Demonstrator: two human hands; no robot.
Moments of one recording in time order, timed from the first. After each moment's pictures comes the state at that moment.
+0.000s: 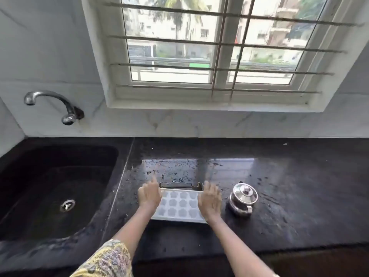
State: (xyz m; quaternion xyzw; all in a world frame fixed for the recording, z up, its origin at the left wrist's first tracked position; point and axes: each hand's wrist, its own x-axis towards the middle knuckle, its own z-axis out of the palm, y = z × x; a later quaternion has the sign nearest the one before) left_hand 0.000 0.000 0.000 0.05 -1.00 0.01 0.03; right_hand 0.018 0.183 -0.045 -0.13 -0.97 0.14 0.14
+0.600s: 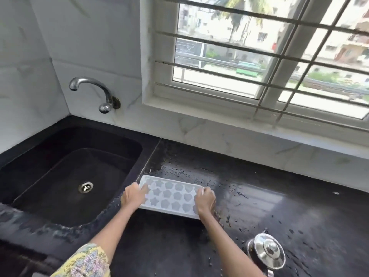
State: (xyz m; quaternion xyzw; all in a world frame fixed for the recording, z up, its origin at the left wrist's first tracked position) left_hand -0.047 -0.077 -0.009 0.33 -0.89 -0.30 -0.05; right_hand -0.096 0.133 -0.035 -0.19 -0.89 0.42 0.04
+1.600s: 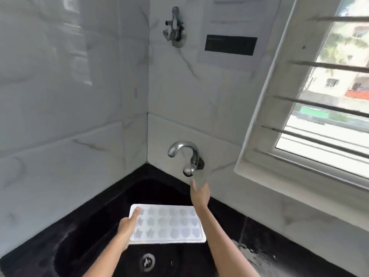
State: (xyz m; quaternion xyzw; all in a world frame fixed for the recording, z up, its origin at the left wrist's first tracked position) left_hand -0.118 -0.420 -0.009 0.49 -0.59 -0.64 0.09; right_hand -0.277 -0.279 0.057 0.05 -0.83 0.55 -0.05
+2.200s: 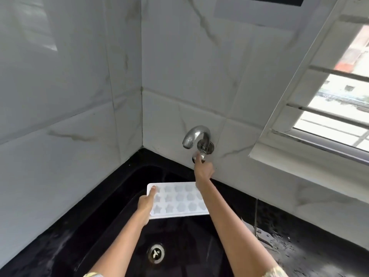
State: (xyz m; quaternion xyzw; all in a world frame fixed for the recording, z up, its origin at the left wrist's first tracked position) left_hand -0.206 -0.473 -0.032 0.45 -0.57 -0.69 0.00; right_hand -0.329 -0.365 0.052 -0.15 -0.77 0.61 -0.04
